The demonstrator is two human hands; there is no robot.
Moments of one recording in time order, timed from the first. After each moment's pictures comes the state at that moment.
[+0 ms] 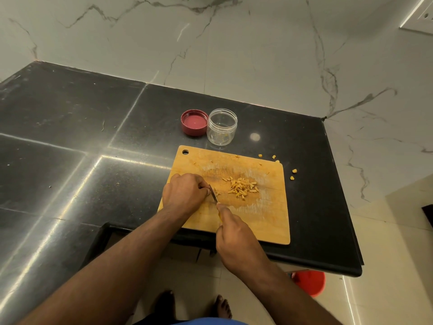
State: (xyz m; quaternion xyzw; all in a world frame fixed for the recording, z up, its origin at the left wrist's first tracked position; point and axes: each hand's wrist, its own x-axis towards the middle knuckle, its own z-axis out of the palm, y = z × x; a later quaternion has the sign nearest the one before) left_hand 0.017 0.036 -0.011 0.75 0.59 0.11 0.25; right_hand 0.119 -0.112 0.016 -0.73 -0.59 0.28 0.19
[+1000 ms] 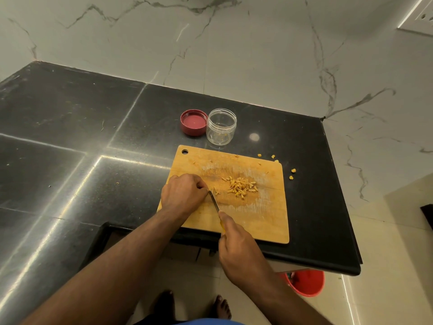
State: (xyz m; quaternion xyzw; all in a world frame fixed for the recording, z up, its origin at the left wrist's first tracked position) left_hand 0.016 0.033 -0.009 0.75 0.60 0.11 0.26; right_hand 0.119 -0.134 0.018 -0.73 -0.57 0.30 0.20
